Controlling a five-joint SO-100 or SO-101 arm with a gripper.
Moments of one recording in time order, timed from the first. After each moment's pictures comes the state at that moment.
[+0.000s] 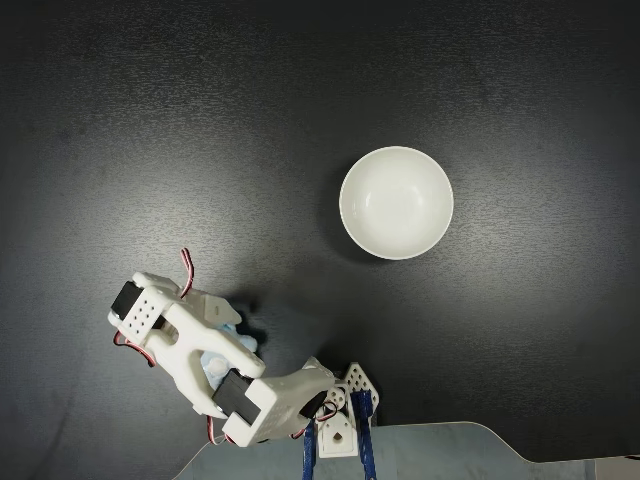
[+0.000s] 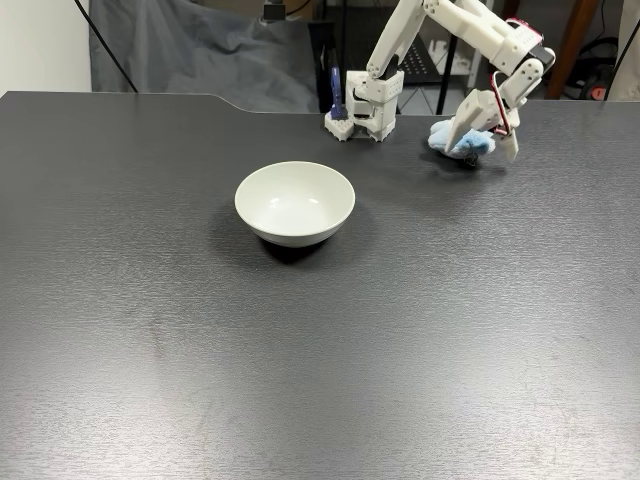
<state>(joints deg) -52.3 70.2 92.5 94.0 -38.6</state>
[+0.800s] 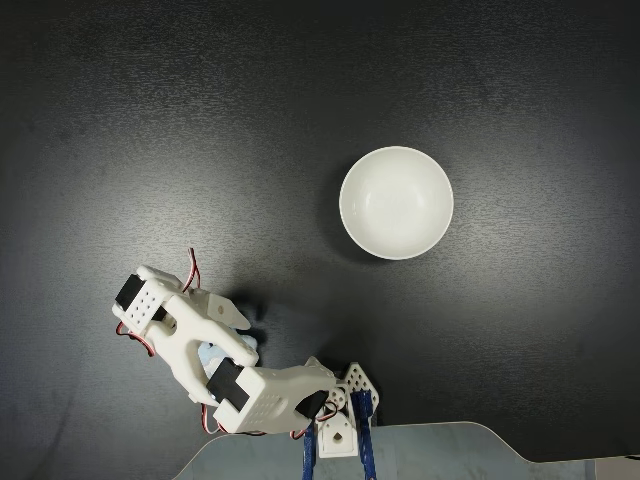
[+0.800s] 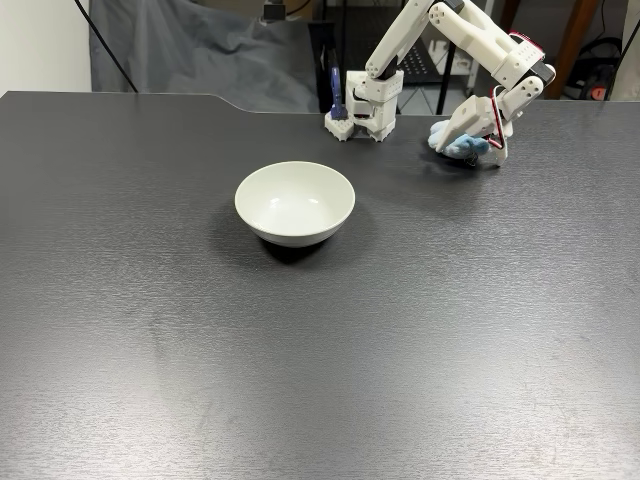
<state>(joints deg) -51.6 62.8 89.6 98.4 -39.5</state>
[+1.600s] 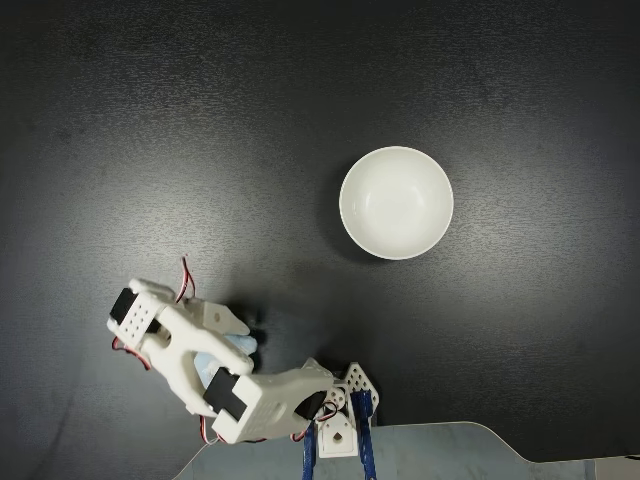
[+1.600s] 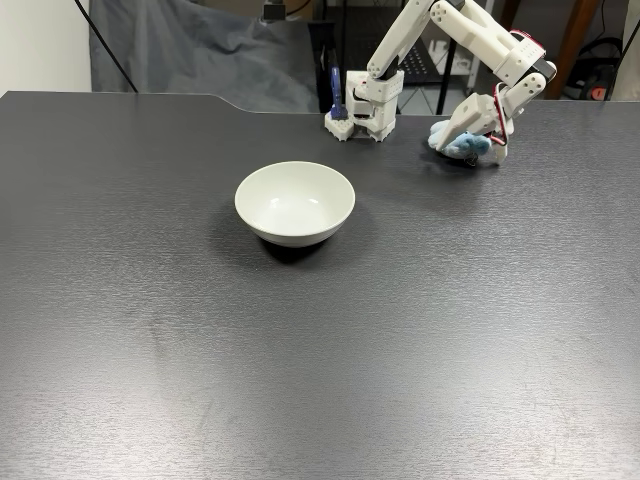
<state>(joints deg) -56.8 66.7 92.7 98.5 -40.7</state>
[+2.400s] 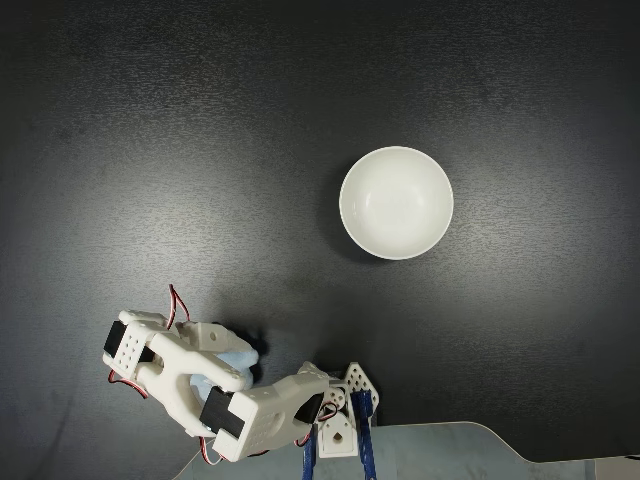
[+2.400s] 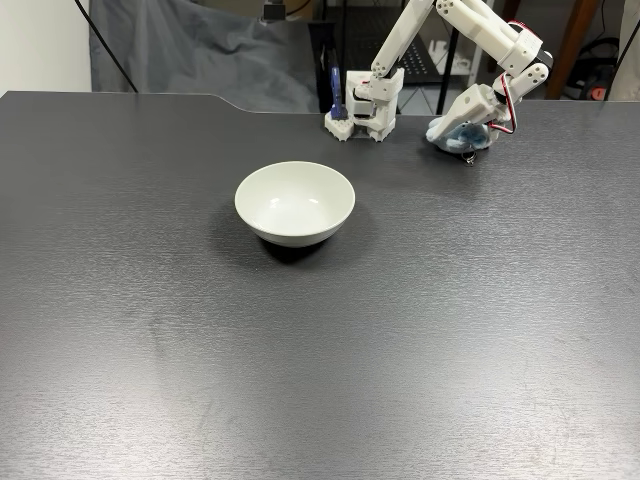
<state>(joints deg) -63.2 68.5 96.8 98.5 -43.1</state>
